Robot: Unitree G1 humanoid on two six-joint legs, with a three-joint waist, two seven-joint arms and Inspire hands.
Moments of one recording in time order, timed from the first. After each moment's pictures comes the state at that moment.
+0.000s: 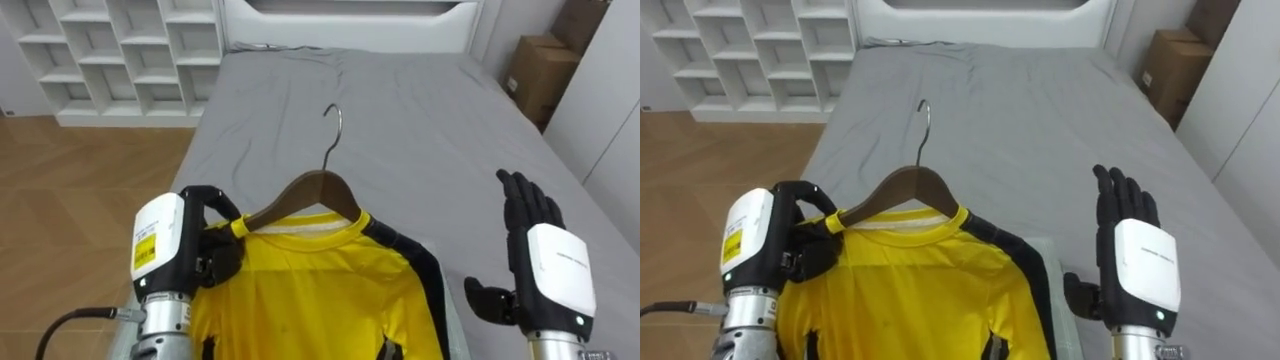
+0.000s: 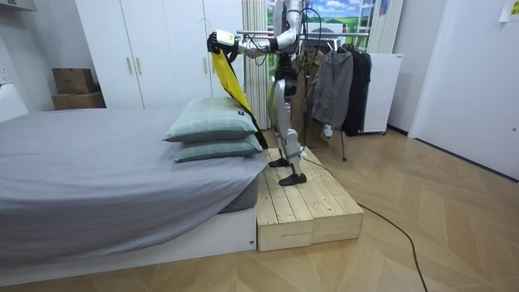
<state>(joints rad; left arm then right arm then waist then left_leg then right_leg) -0.08 0.32 -0.21 0.23 0.58 -0.08 0.58 0.02 -0.32 0.16 0.26 -0.74 -0.11 -0.62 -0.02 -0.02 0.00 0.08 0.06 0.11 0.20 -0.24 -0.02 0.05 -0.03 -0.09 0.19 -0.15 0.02</state>
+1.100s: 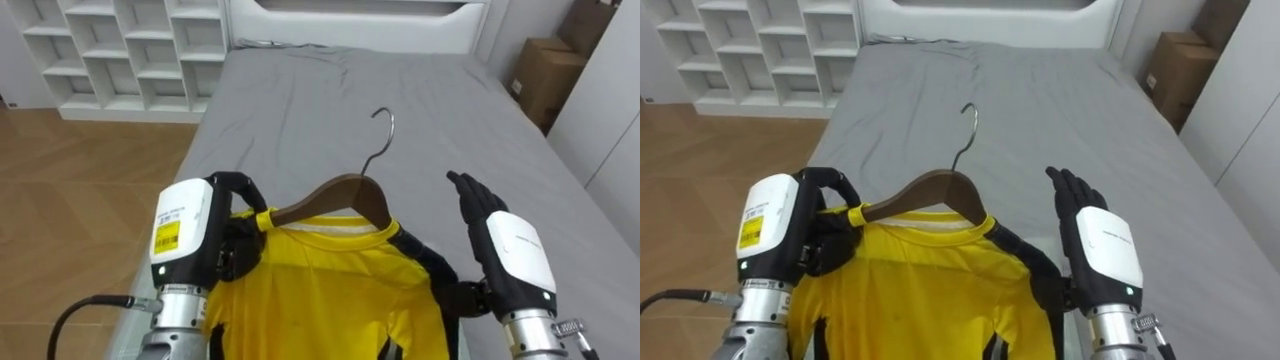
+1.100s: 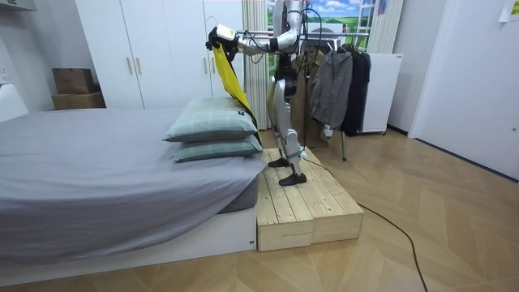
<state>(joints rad) -0.08 0.31 -0.25 0.15 0.68 -0.11 0.56 -0.03 -0.33 0.20 0.22 -0.67 -0.14 -0.38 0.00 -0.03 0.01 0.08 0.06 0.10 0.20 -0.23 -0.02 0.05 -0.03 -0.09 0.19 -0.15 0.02</state>
